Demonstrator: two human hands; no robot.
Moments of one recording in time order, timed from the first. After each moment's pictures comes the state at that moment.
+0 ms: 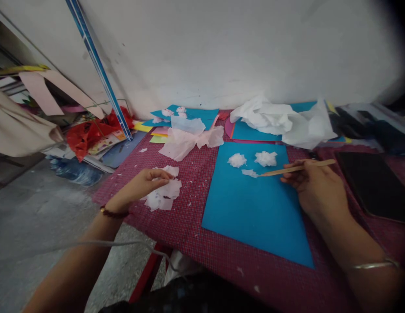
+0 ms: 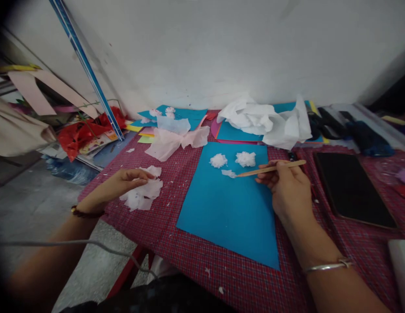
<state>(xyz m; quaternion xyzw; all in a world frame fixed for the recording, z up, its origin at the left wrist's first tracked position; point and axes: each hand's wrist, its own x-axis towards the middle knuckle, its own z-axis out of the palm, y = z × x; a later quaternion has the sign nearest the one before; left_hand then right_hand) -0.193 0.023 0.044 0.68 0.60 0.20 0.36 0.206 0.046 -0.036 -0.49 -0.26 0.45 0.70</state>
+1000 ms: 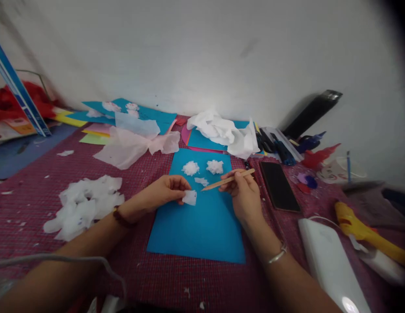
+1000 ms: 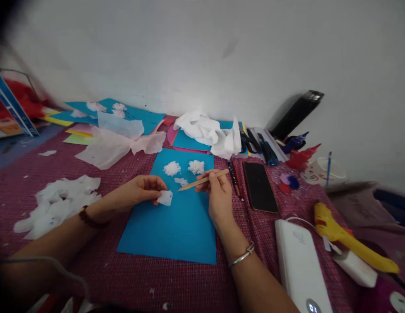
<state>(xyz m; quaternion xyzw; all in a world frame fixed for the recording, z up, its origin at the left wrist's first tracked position) -0.035 0.068 -0.012 0.62 0.43 0.21 0.62 0.193 0.031 -0.031 -0.44 -0.35 0.48 0.67</state>
